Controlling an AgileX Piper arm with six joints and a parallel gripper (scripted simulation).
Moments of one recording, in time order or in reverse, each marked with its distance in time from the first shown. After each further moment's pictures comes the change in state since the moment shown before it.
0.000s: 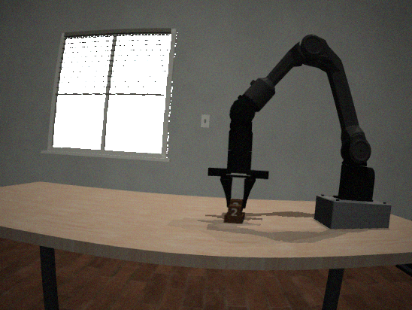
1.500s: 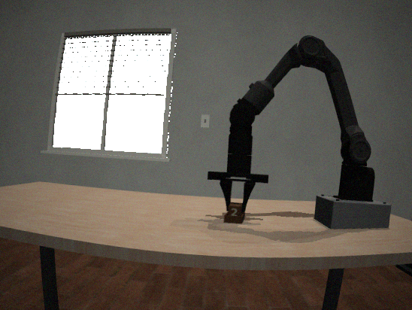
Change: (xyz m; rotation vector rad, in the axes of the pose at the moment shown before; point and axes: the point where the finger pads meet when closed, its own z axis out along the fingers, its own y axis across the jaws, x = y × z) arm 0.000 0.000 0.009 -0.001 0.000 0.000
